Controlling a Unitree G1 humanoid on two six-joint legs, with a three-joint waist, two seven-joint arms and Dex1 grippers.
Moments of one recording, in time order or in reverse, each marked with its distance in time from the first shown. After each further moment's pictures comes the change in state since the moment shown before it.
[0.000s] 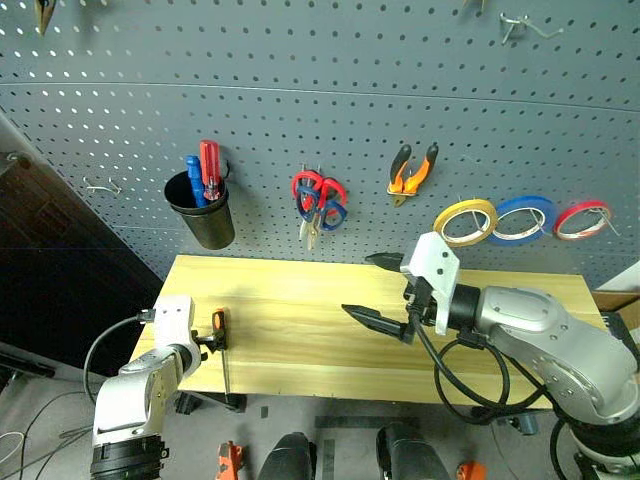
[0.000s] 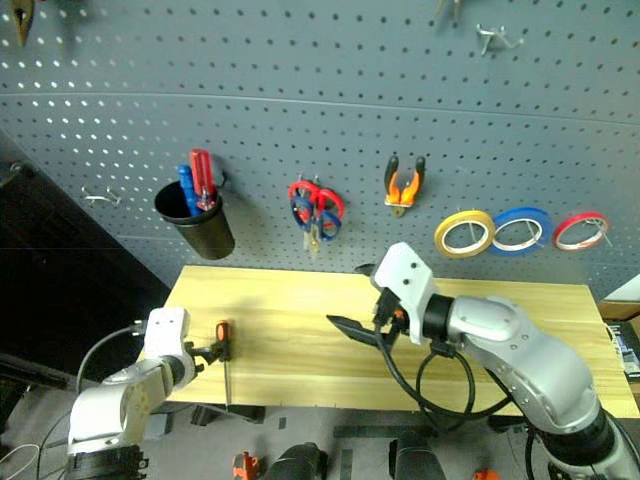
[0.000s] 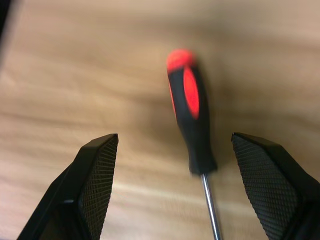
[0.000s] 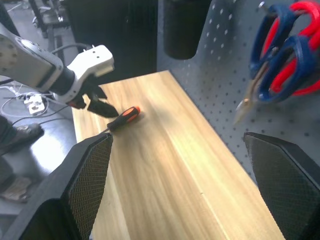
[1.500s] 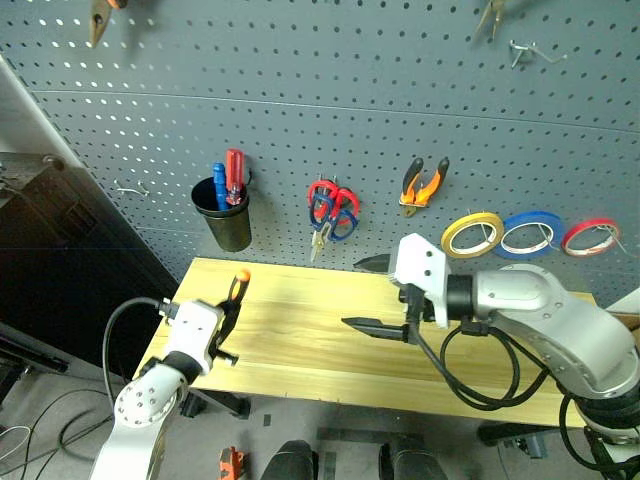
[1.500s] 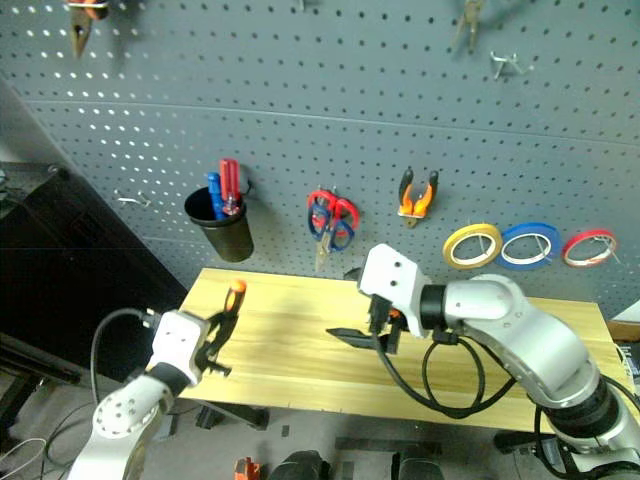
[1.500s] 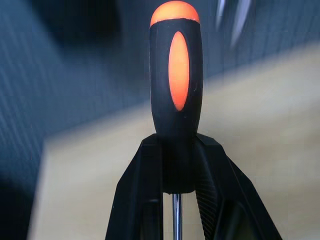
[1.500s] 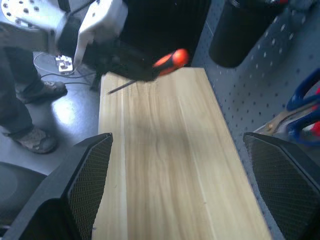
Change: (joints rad) left arm 0.263 0.055 -0.166 -0.221 0.118 -0.984 -0.228; right arm -0.091 -0.102 -0.011 0.035 -0.032 -0.046 0.207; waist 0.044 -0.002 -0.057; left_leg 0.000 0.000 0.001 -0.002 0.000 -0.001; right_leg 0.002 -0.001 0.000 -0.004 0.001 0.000
